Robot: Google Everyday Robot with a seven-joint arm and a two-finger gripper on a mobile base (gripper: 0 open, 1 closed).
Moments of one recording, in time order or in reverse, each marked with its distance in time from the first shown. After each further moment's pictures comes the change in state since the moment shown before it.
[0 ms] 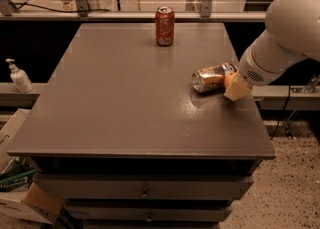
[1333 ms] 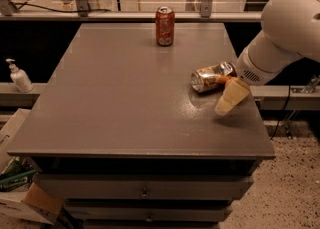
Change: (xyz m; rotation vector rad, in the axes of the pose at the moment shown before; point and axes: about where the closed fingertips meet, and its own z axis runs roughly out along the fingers) arm -0.003 0.002 0.005 -0.016 0.006 0.021
